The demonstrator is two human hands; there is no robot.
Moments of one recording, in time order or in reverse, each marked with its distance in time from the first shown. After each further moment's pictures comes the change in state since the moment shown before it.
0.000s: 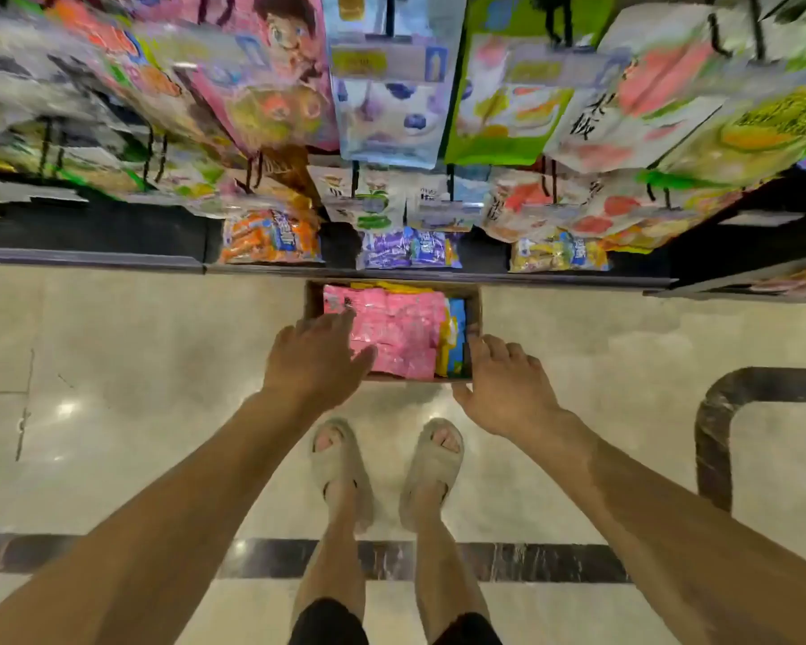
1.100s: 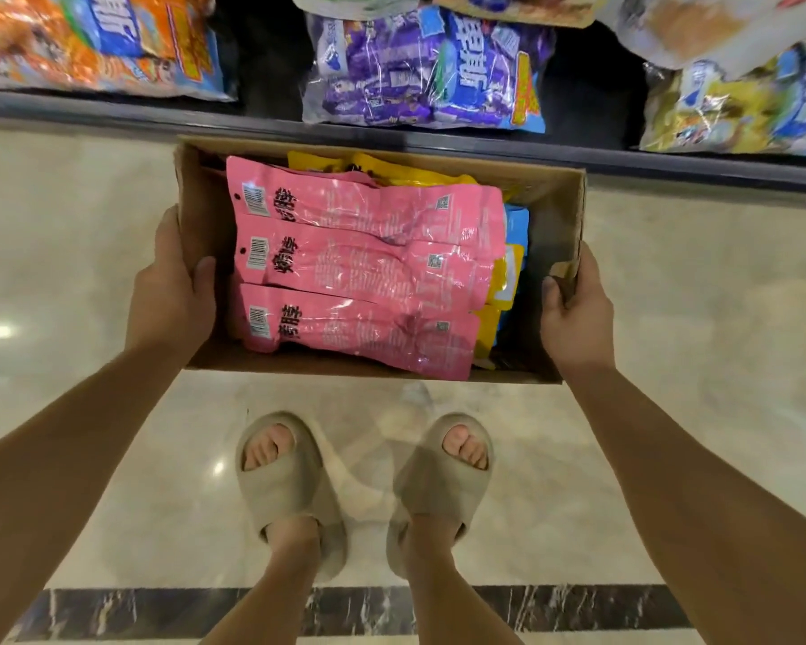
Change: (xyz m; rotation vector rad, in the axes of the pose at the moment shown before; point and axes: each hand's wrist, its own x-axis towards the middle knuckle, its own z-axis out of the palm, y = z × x) left_hand 0.200 -0.170 0.307 -0.501 0.197 -0.403; right_hand 0.269 0.109 0.287 0.768 0.416 0.292
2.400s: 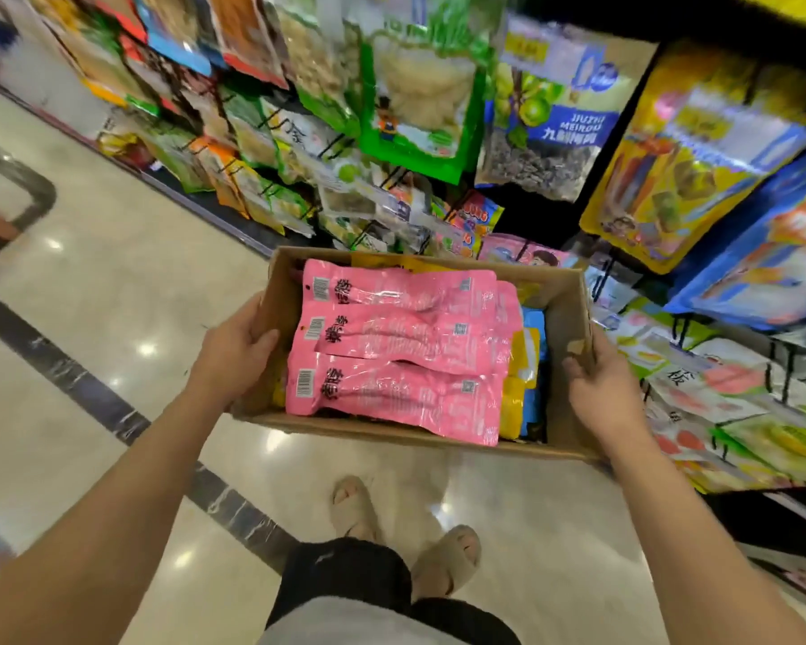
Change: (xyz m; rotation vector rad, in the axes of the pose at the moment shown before) left_hand -0.387 0.070 -0.592 -0.250 0.374 -0.085; right_hand -0.292 -0.518 -0.367 -0.068 -0.236 -0.473
